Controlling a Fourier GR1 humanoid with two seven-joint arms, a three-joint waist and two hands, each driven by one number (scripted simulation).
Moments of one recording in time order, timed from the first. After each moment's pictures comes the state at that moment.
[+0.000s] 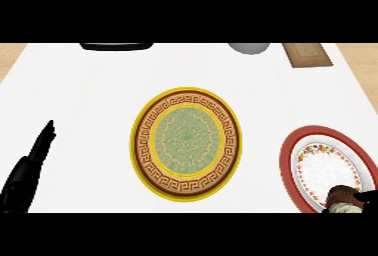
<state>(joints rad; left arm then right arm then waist) 0.12 0.33 0.08 -1.51 -0.15 0.05 -0.13 0.48 -0.31 0.22 -2.37 1.13 -0.18 0.61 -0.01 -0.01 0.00</state>
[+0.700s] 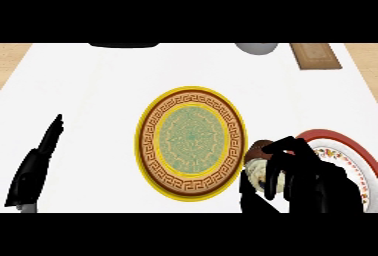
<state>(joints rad) 0.07 0.31 0.06 -1.49 -0.17 0.04 -0.12 -0.17 -0.05 0.60 -2.25 1.36 0.13 0.99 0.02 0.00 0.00</state>
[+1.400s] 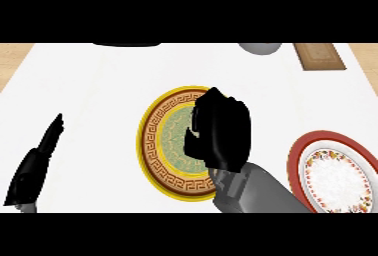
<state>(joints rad) 0.06 0.31 0.08 -1.49 -0.17 0.02 -0.13 -0.61 -0.01 0.59 -1.64 1.06 -0.03 1.11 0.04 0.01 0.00</state>
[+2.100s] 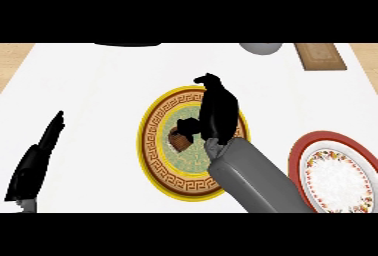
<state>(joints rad) 0.04 0.31 0.09 -1.47 -0.18 0.01 -0.13 -0.69 -0.01 0.56 -1.26 0.85 -0.47 1.04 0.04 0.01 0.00</state>
